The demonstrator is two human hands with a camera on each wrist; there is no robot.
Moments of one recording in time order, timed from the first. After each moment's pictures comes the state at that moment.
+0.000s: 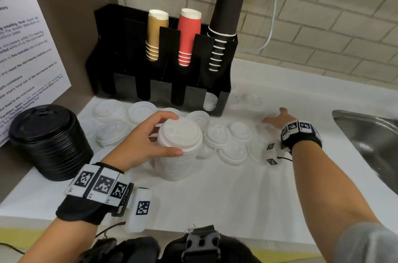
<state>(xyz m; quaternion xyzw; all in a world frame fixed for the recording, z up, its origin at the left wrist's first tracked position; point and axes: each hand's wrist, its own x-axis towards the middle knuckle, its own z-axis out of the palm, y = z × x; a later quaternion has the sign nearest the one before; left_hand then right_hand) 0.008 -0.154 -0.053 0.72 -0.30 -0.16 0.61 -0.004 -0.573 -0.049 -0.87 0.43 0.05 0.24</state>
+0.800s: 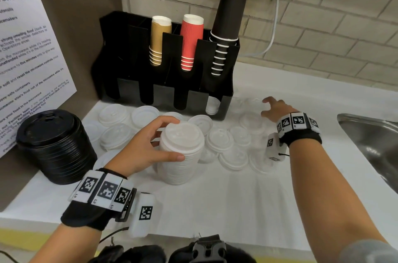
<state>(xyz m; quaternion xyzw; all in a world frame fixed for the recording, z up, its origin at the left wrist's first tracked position) 0.006 -0.154 -0.053 0.73 -0.29 -0.14 0.60 0.019 -0.546 -0.018 -0.95 0.31 0.05 0.07</state>
